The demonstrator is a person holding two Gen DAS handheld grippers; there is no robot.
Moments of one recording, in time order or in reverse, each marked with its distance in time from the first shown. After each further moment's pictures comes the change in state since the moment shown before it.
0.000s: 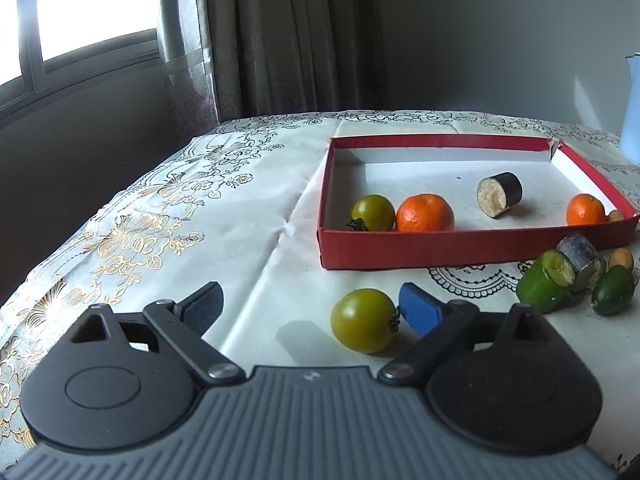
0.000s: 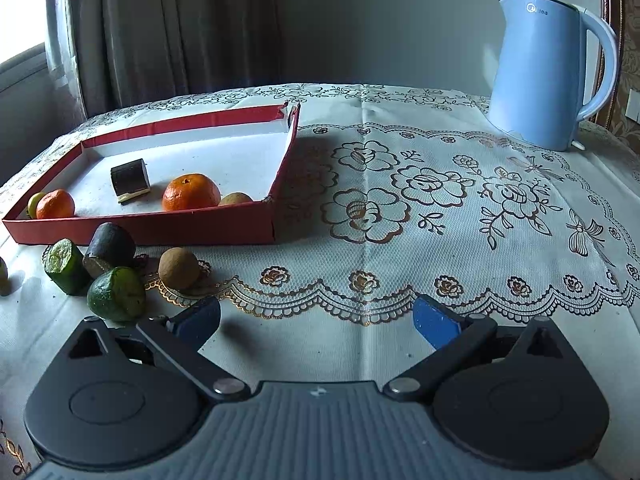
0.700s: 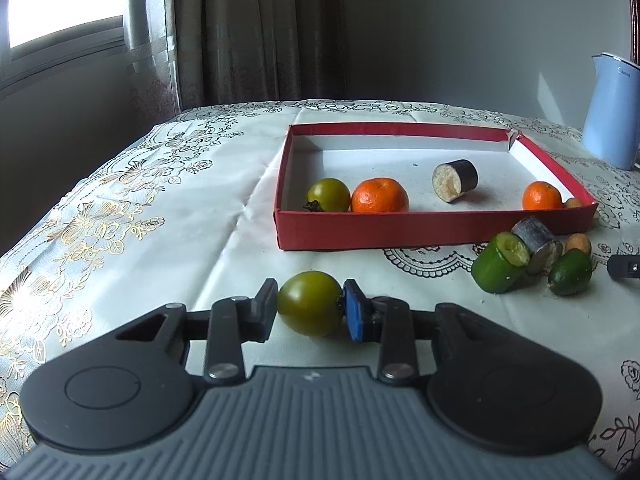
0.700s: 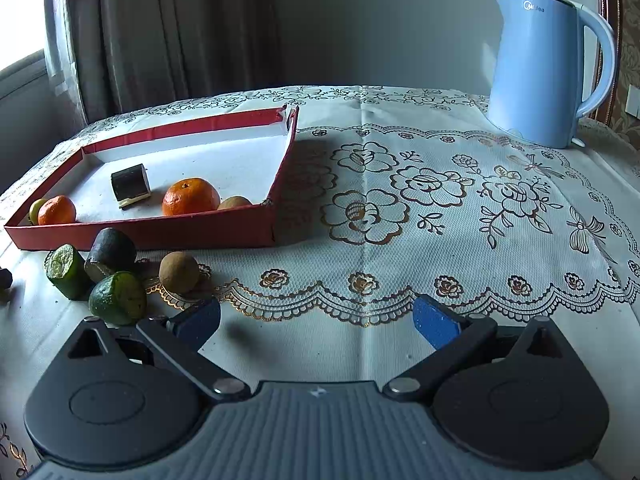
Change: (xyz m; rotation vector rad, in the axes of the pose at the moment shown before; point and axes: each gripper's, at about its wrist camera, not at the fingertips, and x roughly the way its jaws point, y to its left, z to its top) left arm -0.011 -0.002 -0.007 0.001 0.010 -0.131; right arm -0.001 -0.001 0.000 0.009 -0.004 0.005
